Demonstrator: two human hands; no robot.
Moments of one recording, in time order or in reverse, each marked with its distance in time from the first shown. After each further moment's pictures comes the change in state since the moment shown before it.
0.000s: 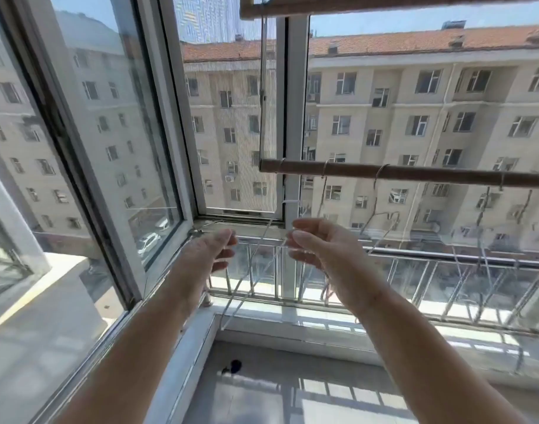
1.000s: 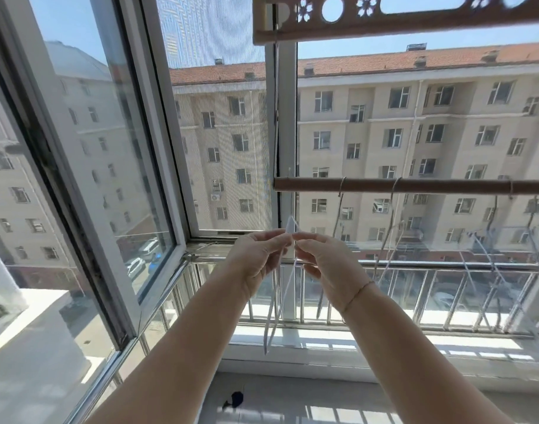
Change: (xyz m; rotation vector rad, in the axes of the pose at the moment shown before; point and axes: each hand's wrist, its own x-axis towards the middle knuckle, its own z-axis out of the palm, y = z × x) left_hand 0.059 0.030 0.048 -0.339 -0.206 -0.241; right_hand 0.056 0.015 0.028 0.059 0.255 0.105
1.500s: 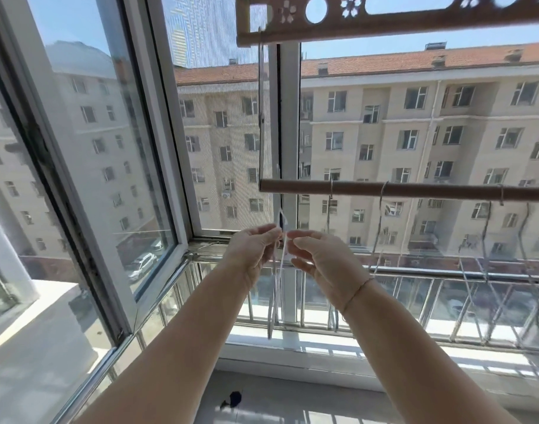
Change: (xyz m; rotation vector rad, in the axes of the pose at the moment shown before) left_hand 0.024 0.000 0.023 -0.059 0.160 0.042; right_hand 0.018 -0.010 -0.024 0.053 -0.130 0.014
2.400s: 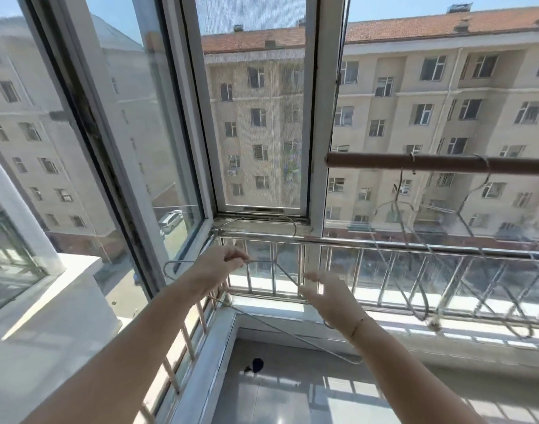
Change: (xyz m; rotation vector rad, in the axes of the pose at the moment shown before) left_hand 0.008 -0.008 -0.184 0.977 -0.066 0.124; right_hand 0.003 0.122 0.059 -0.890 -0.016 -0.065
